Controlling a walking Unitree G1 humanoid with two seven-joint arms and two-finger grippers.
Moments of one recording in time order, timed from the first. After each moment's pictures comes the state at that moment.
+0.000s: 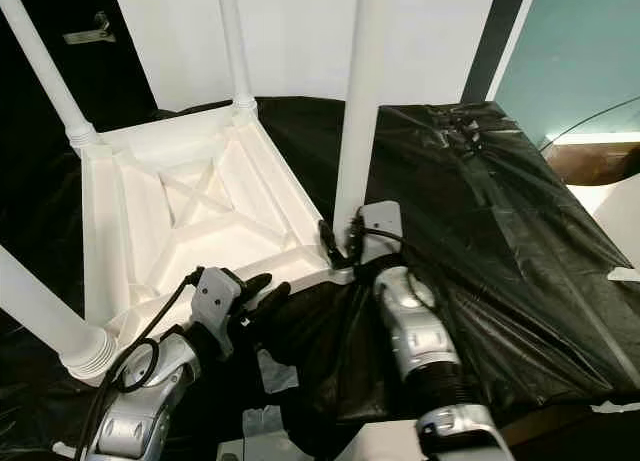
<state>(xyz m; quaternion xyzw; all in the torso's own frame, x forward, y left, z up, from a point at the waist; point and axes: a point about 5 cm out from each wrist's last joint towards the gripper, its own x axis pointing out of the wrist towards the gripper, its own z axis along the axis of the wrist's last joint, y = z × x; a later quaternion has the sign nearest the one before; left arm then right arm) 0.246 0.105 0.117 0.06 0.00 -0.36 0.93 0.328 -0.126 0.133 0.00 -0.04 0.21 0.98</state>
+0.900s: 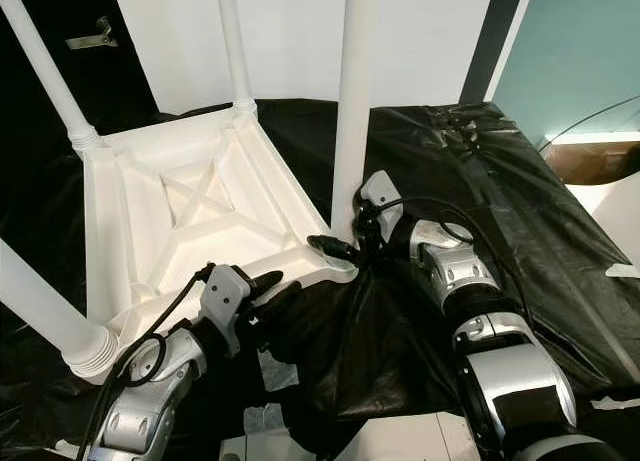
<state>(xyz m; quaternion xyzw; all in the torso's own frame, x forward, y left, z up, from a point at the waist) 0.249 0.094 0.125 0.07 -0.02 -0.38 0.92 0.361 -0.135 0.153 -0.12 0.03 0.51 0.85</state>
